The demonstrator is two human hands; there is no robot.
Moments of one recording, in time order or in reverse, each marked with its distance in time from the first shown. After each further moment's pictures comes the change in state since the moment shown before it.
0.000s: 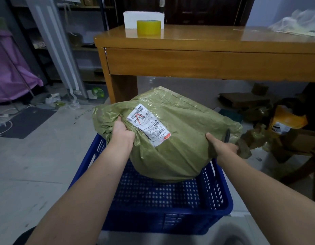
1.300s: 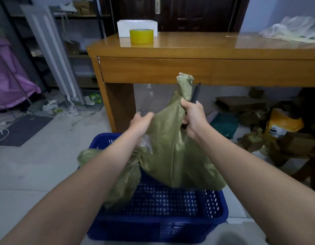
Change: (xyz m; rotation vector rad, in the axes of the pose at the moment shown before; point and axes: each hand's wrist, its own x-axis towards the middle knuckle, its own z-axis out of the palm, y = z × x) left_hand -0.011 -0.029 0.047 1.325 -0.069 0.169; right_hand -0.077 -0.099 0.041 0.417 -0.606 -0.356
